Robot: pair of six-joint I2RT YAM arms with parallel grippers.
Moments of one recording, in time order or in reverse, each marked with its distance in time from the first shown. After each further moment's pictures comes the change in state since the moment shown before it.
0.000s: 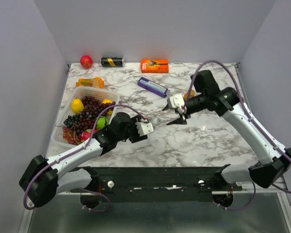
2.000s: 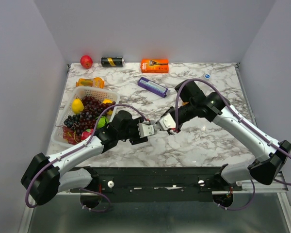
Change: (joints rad) left arm 0.002 0.032 0.045 -0.100 0.166 0.053; right arm 0.212 -0.016 -0.103 -0.031 0.142 -0.380
